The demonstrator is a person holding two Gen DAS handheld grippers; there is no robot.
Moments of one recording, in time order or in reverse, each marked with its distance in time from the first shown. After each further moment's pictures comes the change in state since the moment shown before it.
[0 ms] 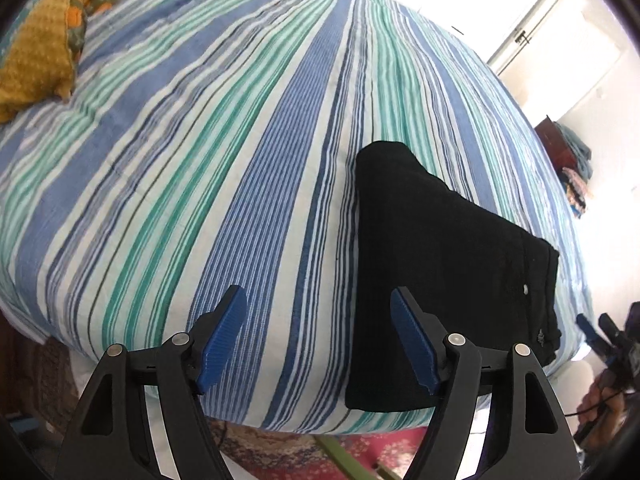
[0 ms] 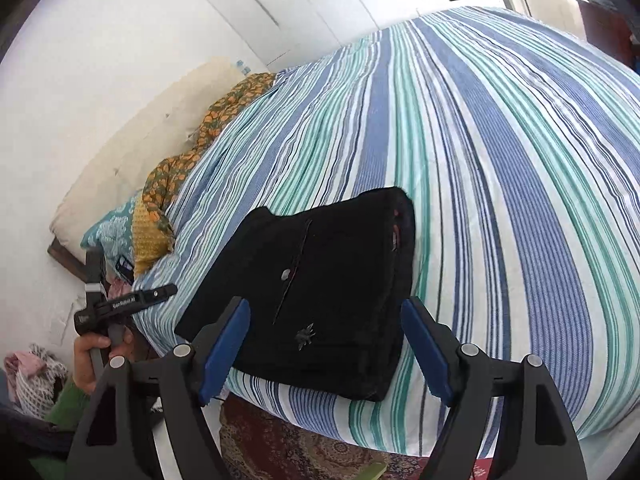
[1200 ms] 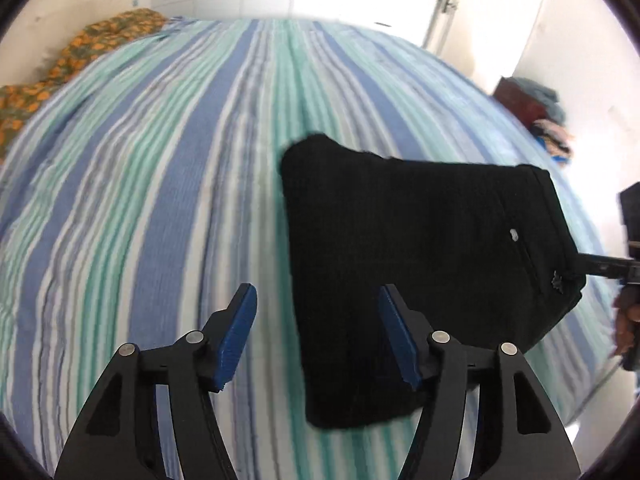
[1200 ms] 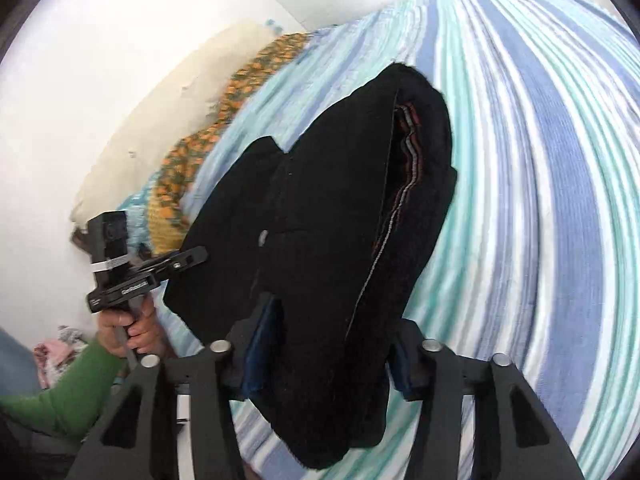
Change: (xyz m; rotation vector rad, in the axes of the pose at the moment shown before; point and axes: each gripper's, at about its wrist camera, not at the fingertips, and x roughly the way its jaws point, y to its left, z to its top) left arm 0.081 -0.127 0.087 0.345 -0.162 0.086; right arm 0.108 -0.040 0.135 -0.095 0.212 0.076
